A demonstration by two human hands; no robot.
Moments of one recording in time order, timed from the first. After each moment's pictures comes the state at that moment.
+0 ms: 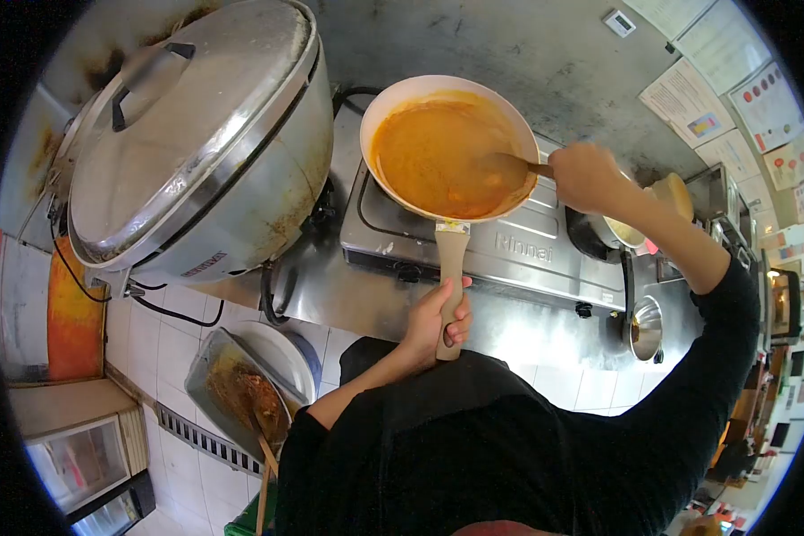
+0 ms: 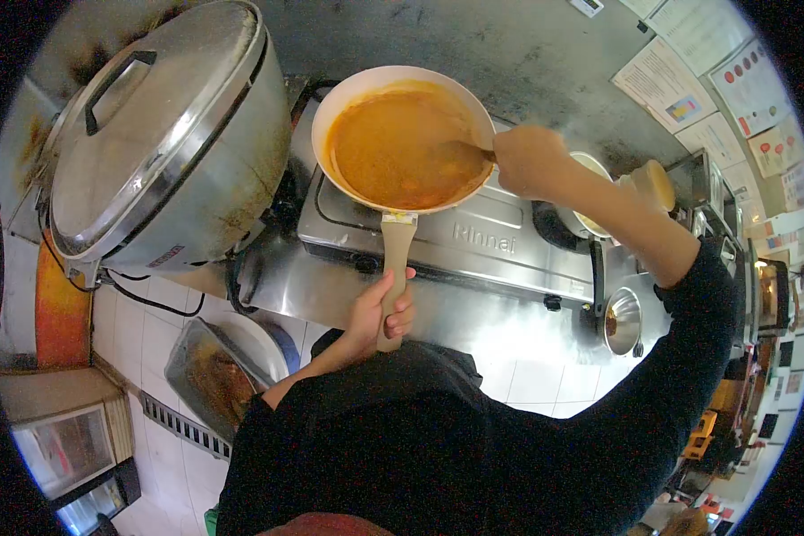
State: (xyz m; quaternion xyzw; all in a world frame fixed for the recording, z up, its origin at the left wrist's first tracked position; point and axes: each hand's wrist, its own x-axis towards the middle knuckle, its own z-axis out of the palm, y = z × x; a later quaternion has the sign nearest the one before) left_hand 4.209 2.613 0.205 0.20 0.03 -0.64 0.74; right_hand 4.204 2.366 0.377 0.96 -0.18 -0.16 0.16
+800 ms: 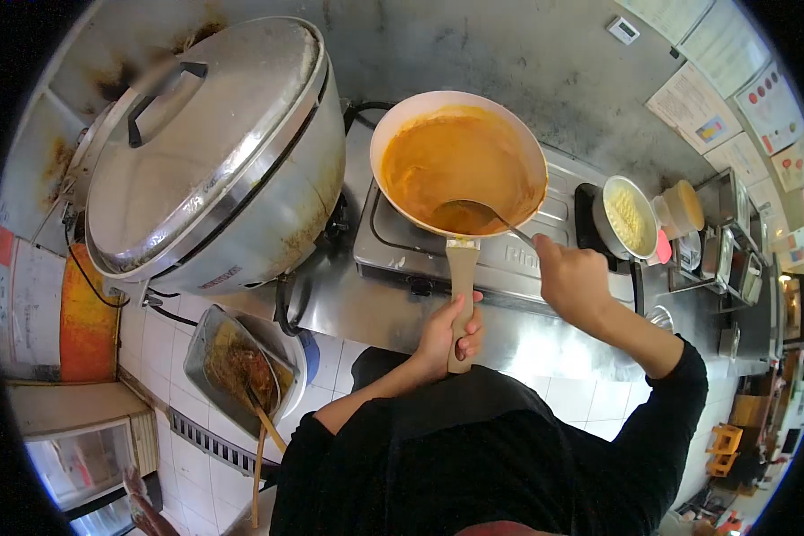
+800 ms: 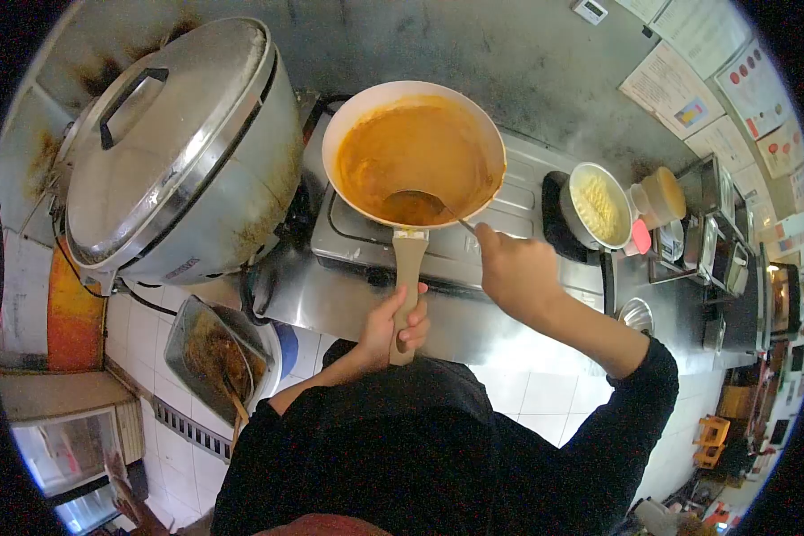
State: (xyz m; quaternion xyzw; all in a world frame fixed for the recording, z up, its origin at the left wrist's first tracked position) left_hand 4.207 2.610 0.201 0.18 0.03 -0.65 0.74; right_hand 4.131 2.431 0.321 0.99 -0.10 0.09 0.04
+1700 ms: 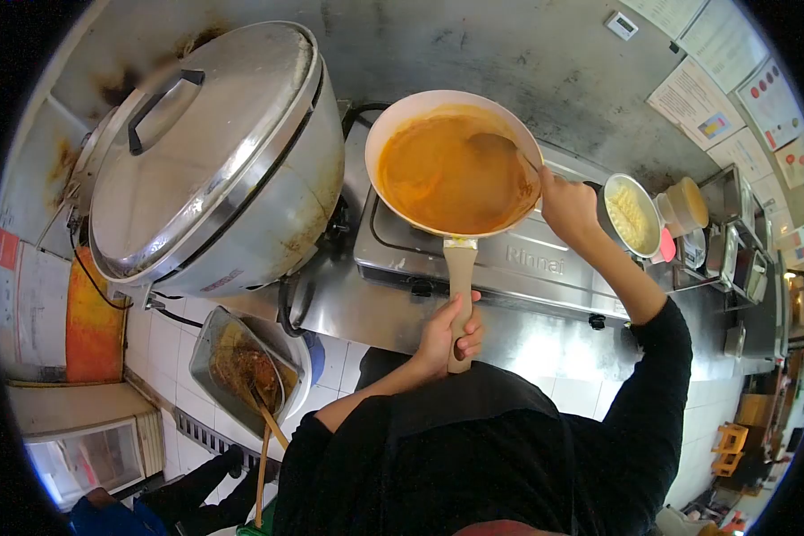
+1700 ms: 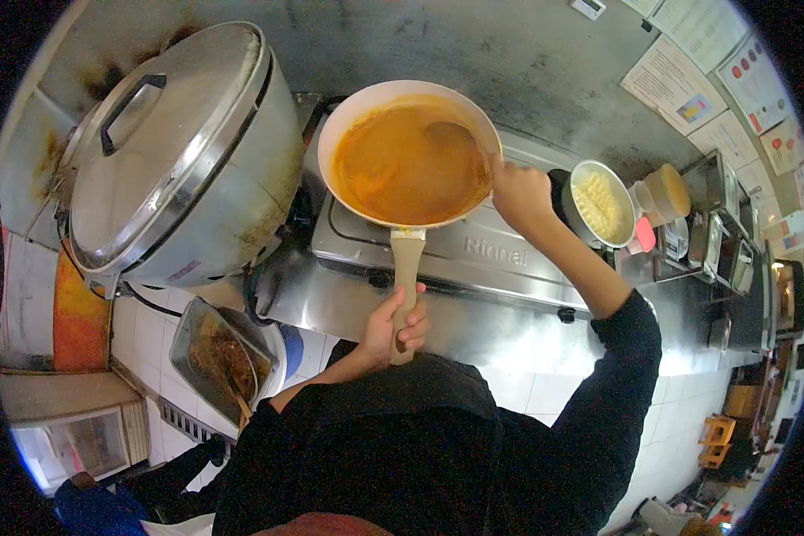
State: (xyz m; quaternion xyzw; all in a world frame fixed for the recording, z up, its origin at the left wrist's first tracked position) left_hand 4.205 2.607 0.201 0.18 0.04 -0.64 0.75; right_hand 4.191 2.333 0.274 0.97 -0.17 0.12 0.15
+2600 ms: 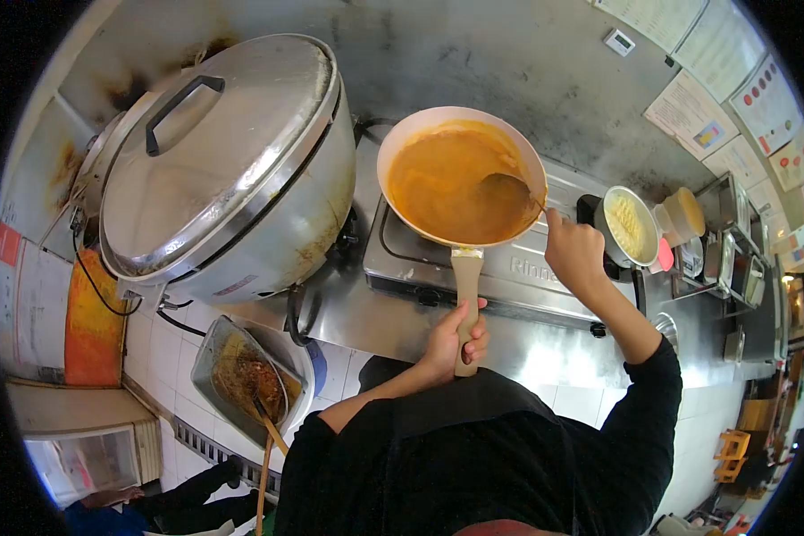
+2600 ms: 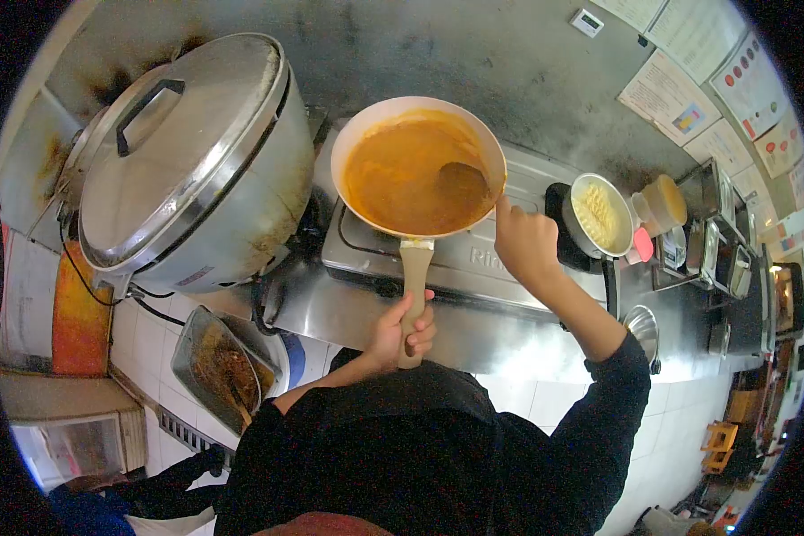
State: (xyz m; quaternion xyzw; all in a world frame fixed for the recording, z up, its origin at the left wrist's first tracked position) left_hand 4.209 2.610 0.201 0.16 0.03 -0.64 0.75; right_hand 4.159 2.391 0.294 0.96 -0.20 0.12 0.17
